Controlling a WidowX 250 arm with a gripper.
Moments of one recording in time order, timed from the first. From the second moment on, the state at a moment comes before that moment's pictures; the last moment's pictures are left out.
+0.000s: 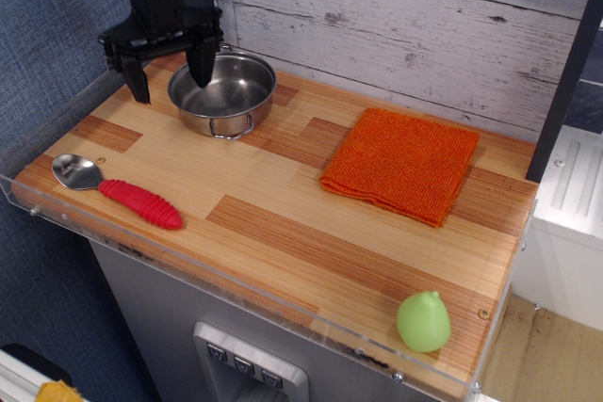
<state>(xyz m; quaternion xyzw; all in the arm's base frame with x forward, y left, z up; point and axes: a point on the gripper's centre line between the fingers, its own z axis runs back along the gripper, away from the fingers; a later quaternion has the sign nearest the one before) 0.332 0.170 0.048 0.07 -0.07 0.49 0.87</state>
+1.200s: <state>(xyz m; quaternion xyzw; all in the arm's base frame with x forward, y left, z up) 0.331 0.181 0.025 0.01 -0.07 0.51 0.86</state>
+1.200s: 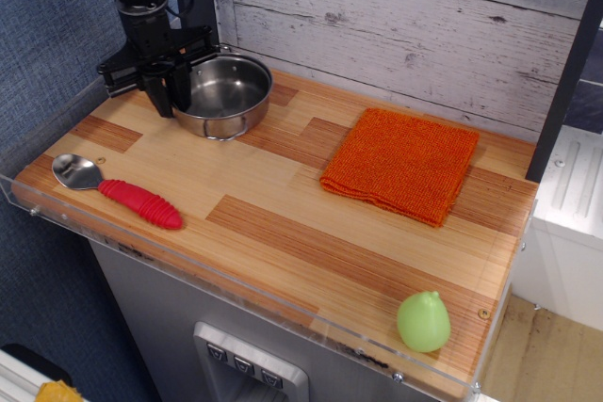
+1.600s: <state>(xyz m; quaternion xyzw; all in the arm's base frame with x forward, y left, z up) 0.328 0.174 0.034 -0.01 -0.07 0.51 0.85</state>
